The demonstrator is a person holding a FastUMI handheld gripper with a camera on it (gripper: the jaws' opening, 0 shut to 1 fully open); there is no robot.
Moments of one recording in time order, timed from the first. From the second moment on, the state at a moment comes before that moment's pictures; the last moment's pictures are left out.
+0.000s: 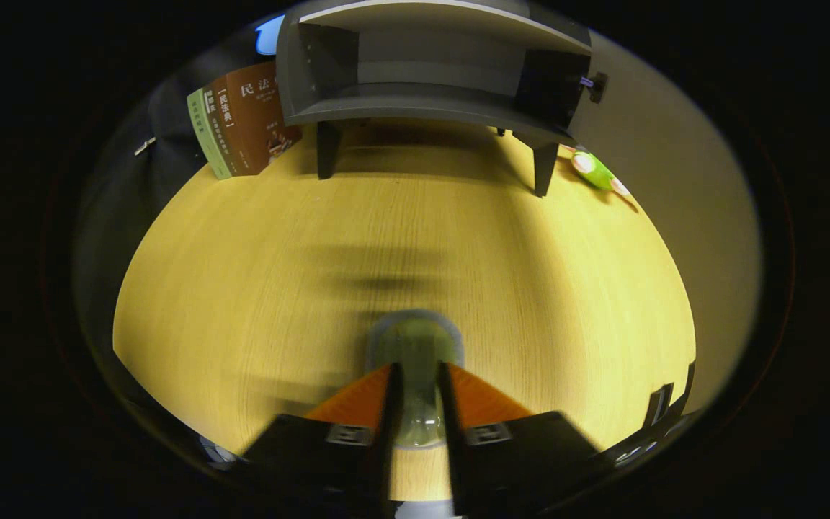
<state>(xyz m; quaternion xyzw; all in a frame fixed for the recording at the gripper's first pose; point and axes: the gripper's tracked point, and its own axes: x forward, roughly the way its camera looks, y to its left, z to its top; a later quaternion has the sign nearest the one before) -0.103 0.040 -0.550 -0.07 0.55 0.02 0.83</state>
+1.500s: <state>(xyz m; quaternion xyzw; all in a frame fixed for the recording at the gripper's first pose) 0.101 0.084 -0.221 -0.07 0.29 0.02 0.95</state>
